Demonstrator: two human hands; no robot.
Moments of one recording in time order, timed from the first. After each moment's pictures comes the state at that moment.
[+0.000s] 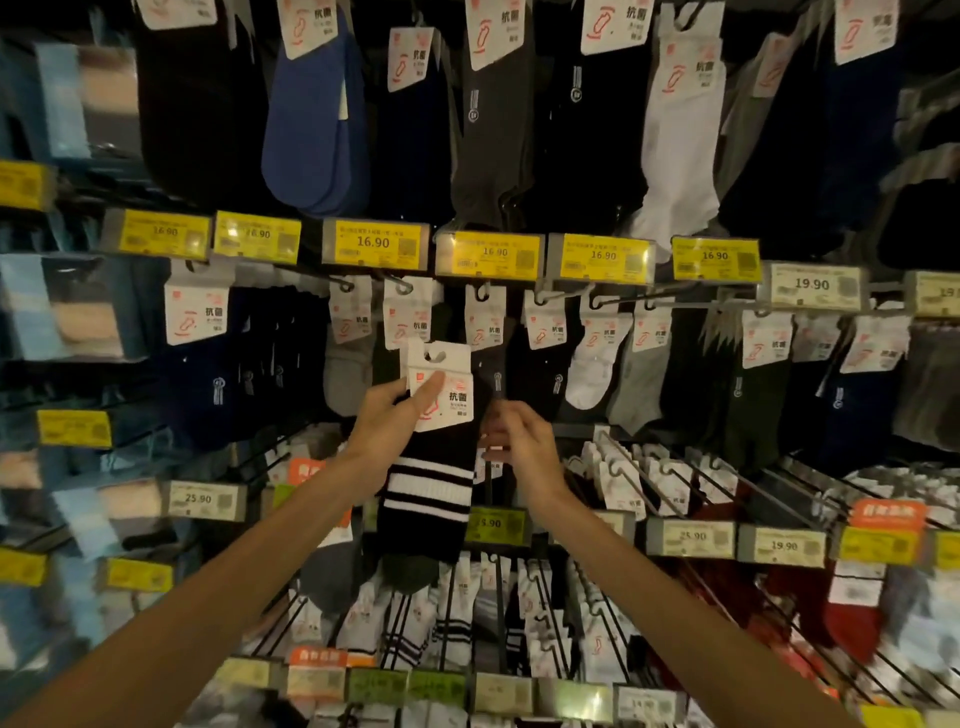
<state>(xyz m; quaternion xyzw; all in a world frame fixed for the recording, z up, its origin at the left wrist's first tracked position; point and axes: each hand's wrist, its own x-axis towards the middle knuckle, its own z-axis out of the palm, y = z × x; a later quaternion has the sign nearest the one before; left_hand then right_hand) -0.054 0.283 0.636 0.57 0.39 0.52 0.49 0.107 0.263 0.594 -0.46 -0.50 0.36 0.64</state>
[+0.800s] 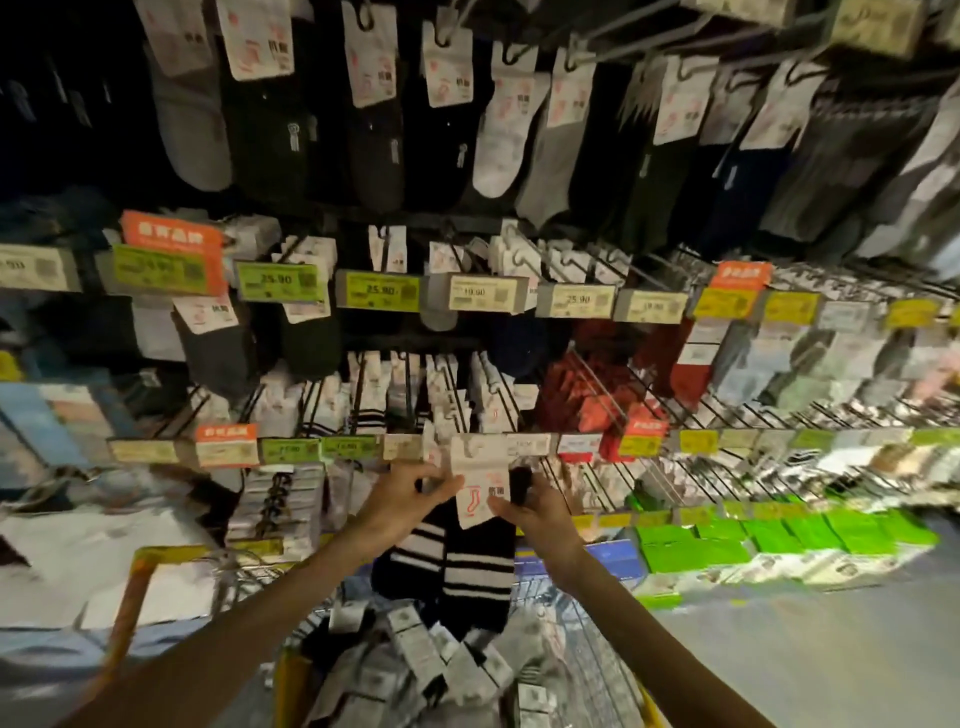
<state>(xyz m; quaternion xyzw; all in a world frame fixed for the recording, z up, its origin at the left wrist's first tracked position) 0.010 0.131 0.357 0.74 0.41 0.21 0.49 0.185 0.033 0.351 -0.64 -0.33 0.44 0.54</state>
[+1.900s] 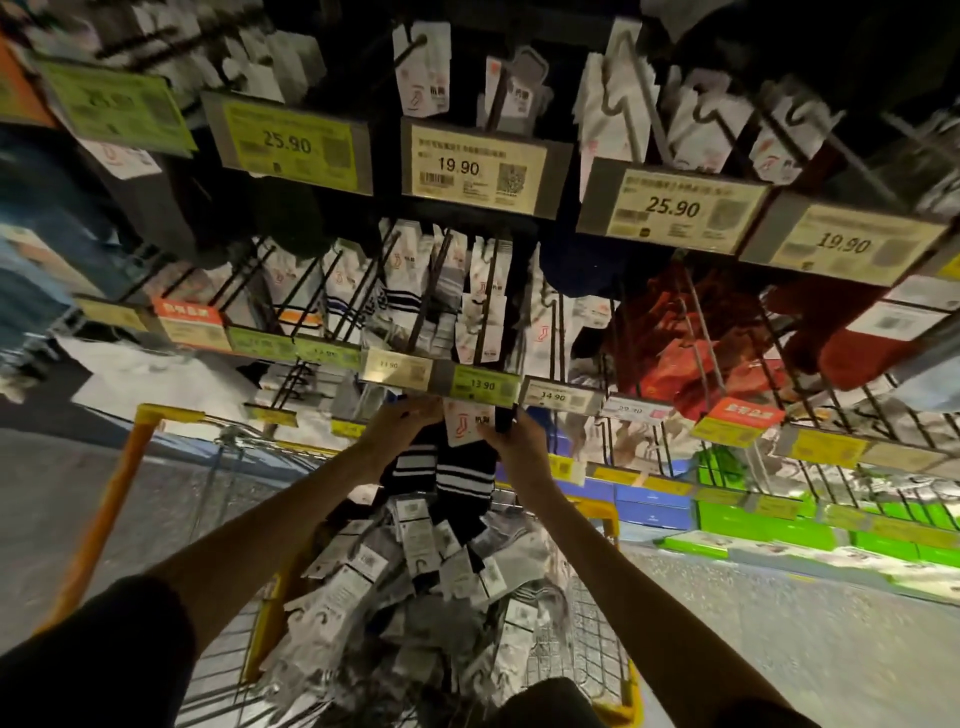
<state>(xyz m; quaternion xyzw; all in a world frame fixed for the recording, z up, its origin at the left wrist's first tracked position) 0.079 0.207 0.220 0.42 0.60 0.27 0.63 0.260 0.155 0.182 -0.66 -0.39 0.48 0.43</state>
